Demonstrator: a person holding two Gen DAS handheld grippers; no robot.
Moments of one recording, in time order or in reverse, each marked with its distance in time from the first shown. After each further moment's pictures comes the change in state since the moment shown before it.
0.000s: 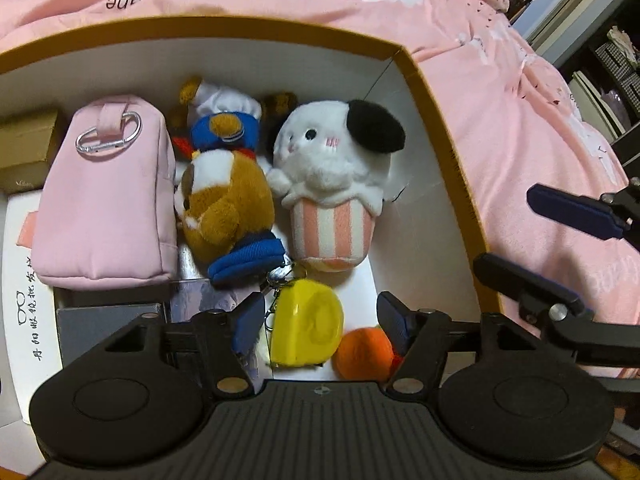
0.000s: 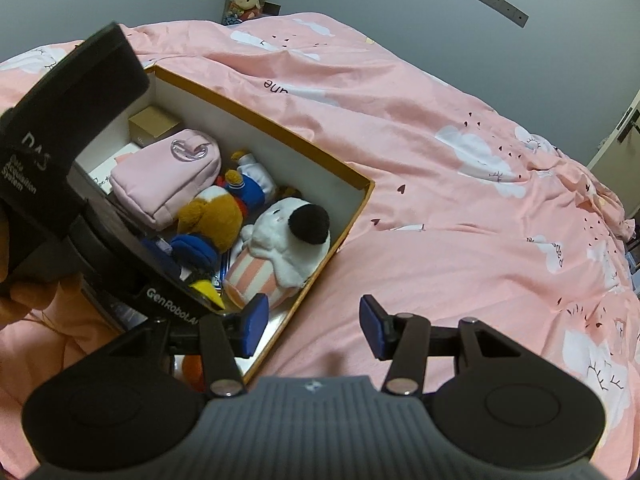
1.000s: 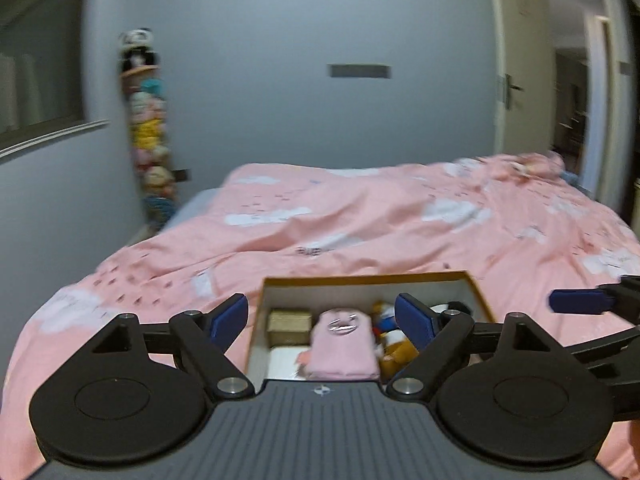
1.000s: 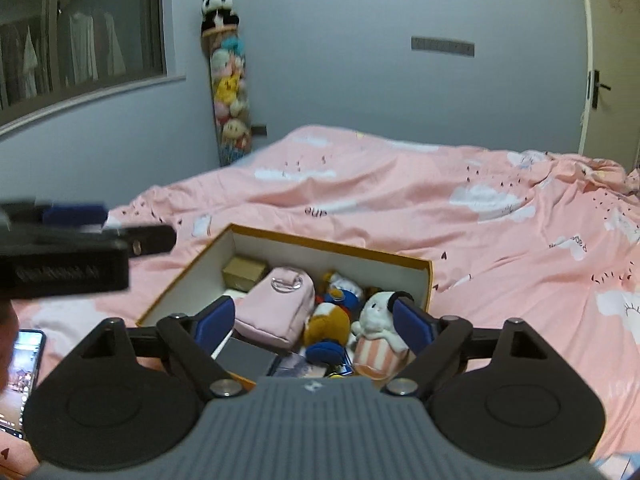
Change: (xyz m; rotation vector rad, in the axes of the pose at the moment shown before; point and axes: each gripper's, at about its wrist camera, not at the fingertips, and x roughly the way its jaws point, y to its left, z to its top) left arm -0.194 -0.030 -0.109 0.057 -0.745 0.447; right arm -0.114 0.056 -0.004 0.334 -0.342 0.107
